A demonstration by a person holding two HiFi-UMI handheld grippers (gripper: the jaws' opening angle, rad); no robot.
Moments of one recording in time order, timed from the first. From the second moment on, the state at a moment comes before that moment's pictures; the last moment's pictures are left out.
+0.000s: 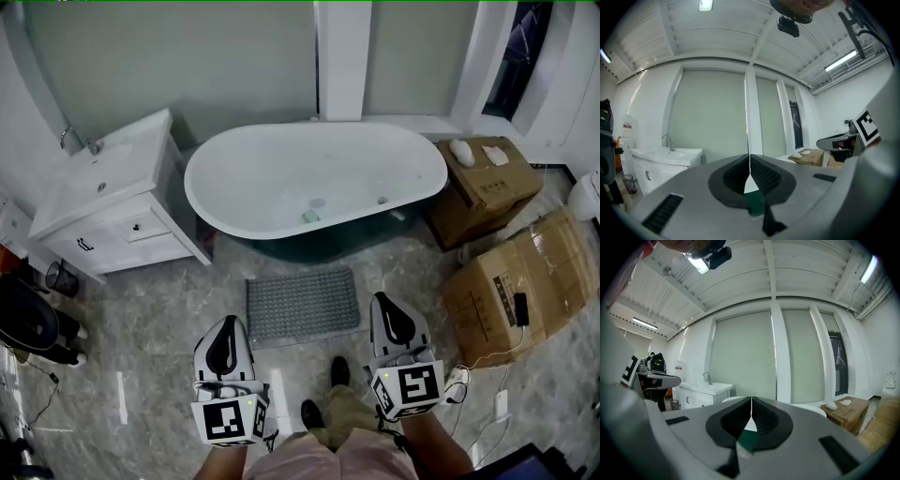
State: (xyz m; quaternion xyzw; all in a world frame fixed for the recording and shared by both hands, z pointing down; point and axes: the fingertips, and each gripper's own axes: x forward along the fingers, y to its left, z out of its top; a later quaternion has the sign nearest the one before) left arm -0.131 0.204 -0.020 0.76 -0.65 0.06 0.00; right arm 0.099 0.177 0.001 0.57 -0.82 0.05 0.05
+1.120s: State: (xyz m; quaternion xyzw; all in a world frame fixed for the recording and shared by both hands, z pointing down) left arm -0.112 0.051 -0.028 0.71 -0.70 0.11 -0.02; right arm 0.125 -0.018 0.028 0.52 -0.85 0.08 0.03
